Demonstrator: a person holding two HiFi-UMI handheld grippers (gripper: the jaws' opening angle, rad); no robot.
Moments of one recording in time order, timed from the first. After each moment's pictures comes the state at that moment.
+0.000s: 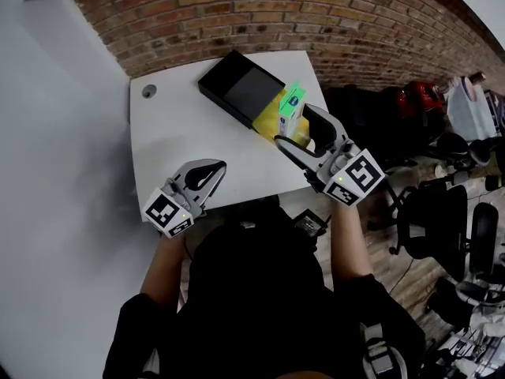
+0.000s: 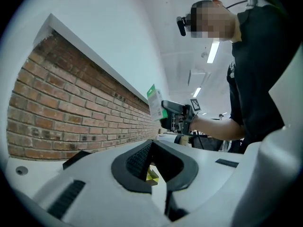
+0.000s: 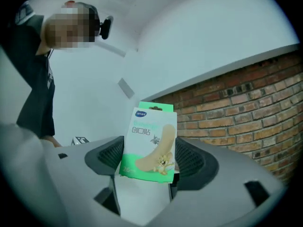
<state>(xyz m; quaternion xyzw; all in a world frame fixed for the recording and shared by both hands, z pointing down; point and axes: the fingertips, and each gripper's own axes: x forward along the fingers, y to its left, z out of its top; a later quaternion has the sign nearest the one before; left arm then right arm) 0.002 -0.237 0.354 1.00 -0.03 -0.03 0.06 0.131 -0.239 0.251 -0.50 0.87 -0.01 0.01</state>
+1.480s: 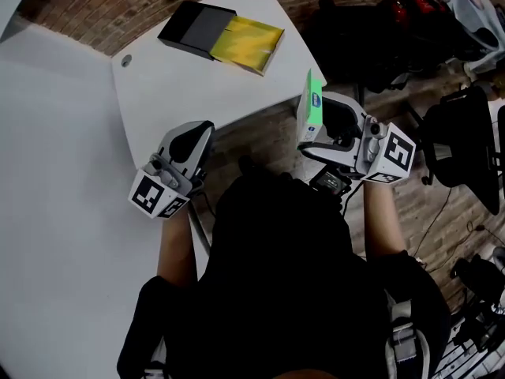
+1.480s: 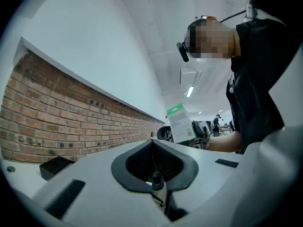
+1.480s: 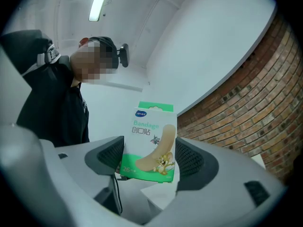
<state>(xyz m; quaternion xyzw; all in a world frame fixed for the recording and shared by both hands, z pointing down) 0.078 -0.042 0.284 1.00 -0.02 -0.04 0.03 0.201 0.058 0.248 -0.38 0.91 -0.03 0.17</state>
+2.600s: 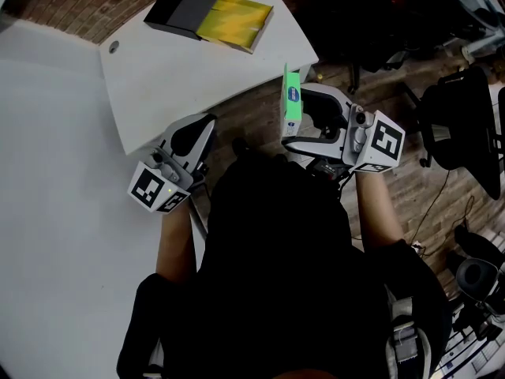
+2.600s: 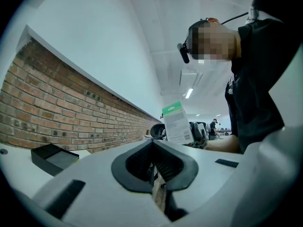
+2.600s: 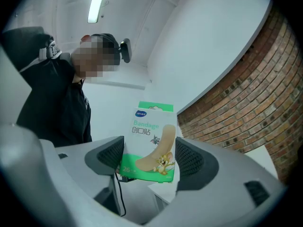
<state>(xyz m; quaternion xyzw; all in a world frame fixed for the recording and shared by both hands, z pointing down) 0.092 0.002 0.304 1.00 0.00 -0.02 0.07 0.185 0.081 0.270 -0.36 0.92 -0.05 0.18</state>
